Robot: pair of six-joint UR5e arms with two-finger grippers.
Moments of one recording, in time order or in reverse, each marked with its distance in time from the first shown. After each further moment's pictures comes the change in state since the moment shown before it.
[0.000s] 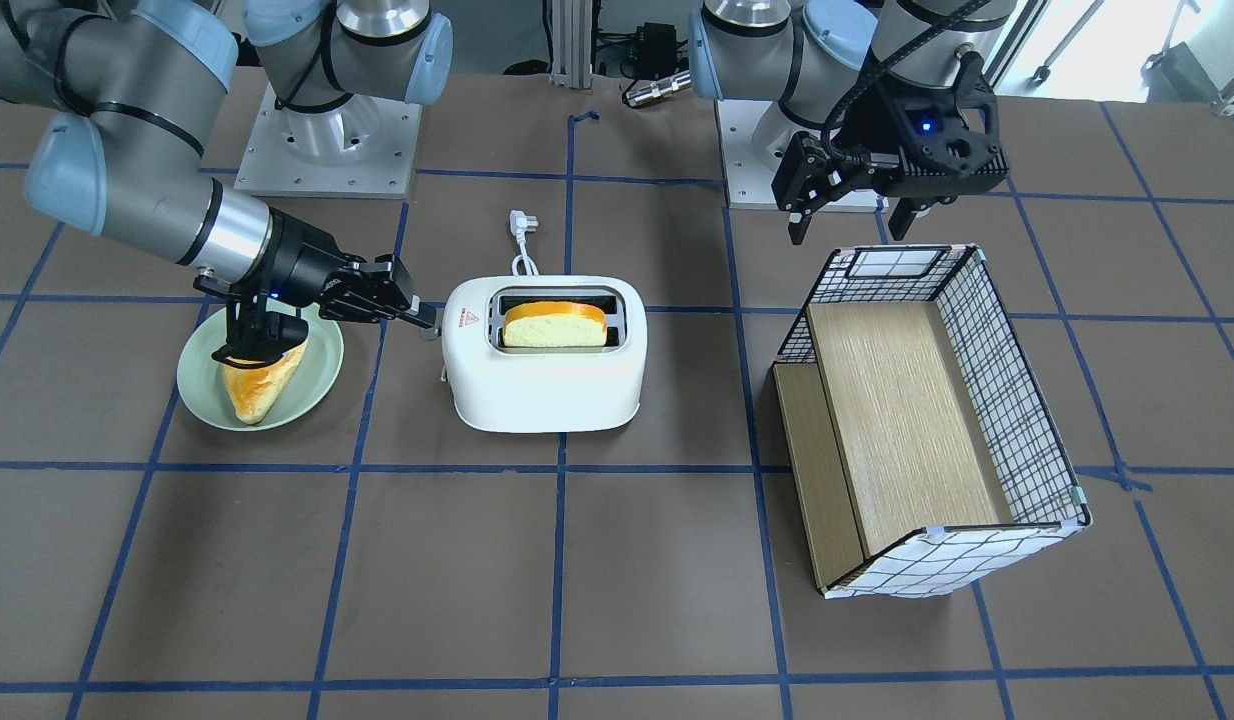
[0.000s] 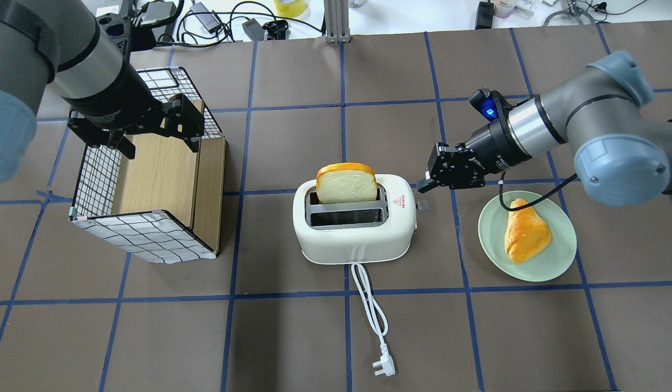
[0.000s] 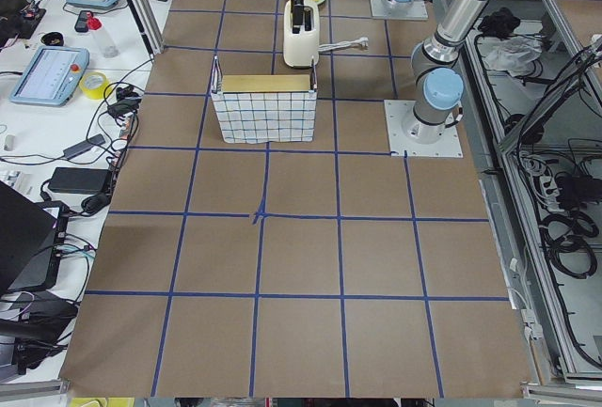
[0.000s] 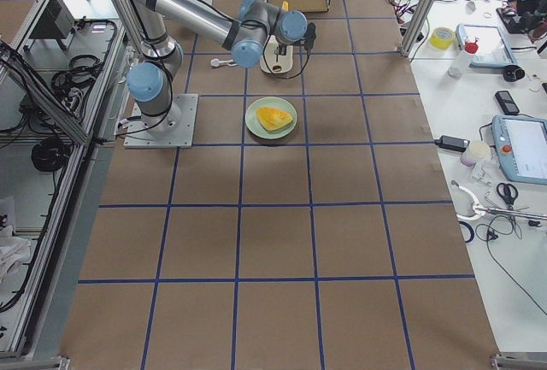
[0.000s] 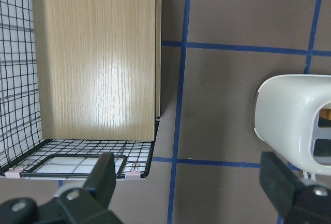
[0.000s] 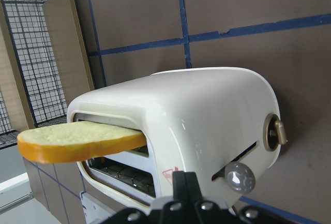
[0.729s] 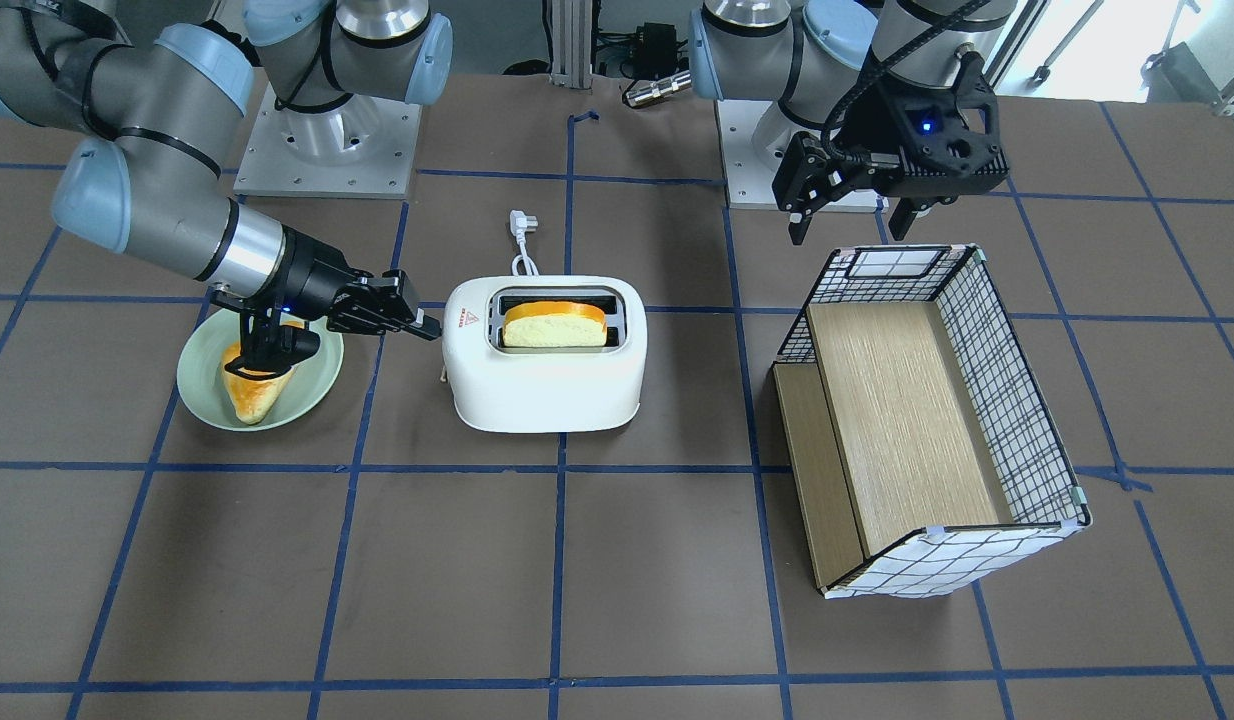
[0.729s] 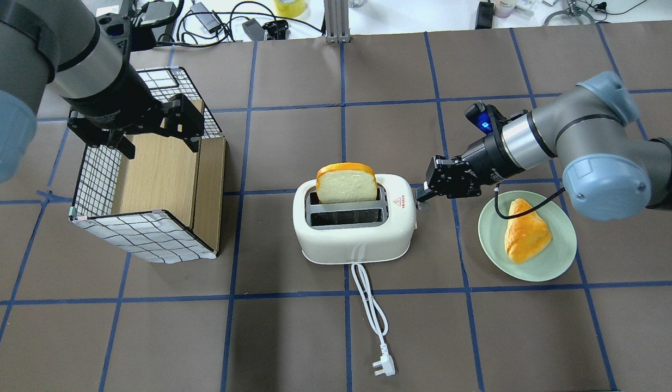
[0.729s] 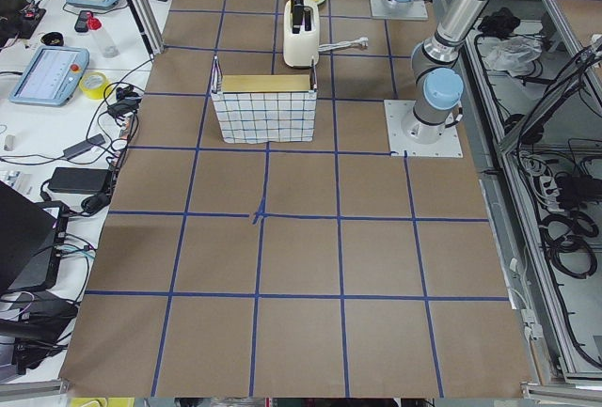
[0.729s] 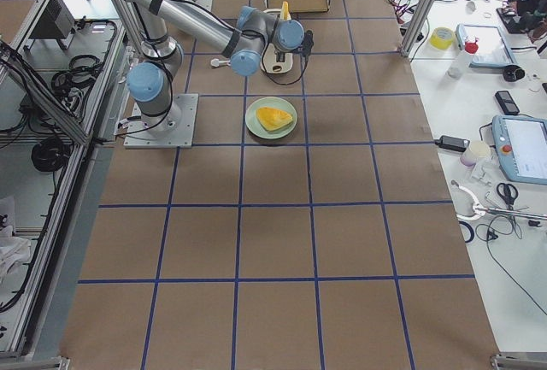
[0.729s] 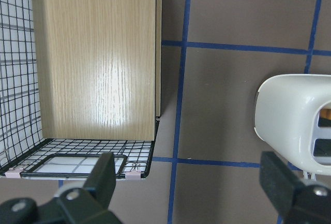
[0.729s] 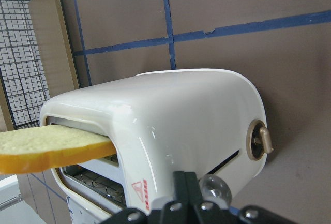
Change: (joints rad) left arm 0.000 0.000 0.000 0.000 0.001 0.000; right arm 0.000 0.022 0.036 -0.059 -0.021 -0.004
